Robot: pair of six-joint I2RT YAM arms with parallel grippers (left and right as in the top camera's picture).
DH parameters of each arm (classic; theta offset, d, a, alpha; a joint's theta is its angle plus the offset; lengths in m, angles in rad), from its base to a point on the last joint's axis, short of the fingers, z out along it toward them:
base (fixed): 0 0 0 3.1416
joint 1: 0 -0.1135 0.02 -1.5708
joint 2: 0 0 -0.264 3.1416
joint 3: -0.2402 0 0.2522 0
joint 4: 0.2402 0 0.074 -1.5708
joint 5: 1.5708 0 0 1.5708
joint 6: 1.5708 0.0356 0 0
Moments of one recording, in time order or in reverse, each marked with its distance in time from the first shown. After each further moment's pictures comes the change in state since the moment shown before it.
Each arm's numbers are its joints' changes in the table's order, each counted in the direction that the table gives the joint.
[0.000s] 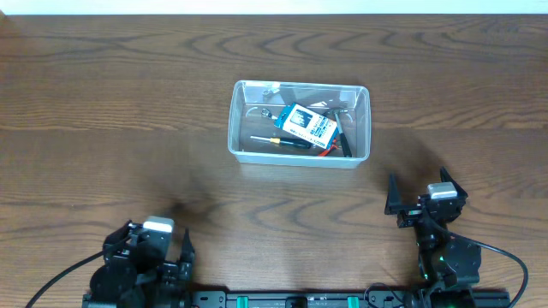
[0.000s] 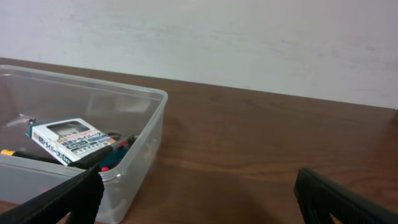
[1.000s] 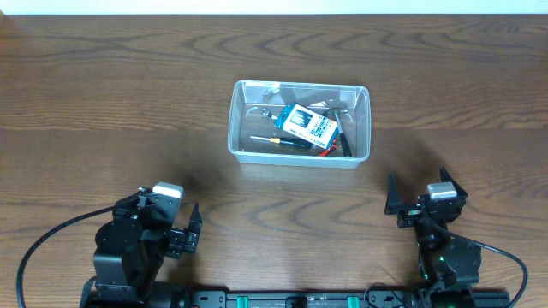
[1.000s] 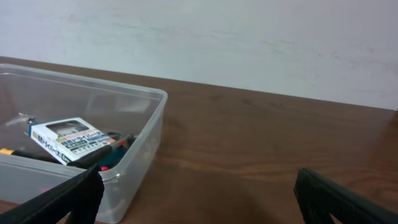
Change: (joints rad) left arm 0.000 -0.258 -0.005 -0.201 0.075 0.000; right arm 0.000 0.000 0.000 0.000 0.000 -0.006
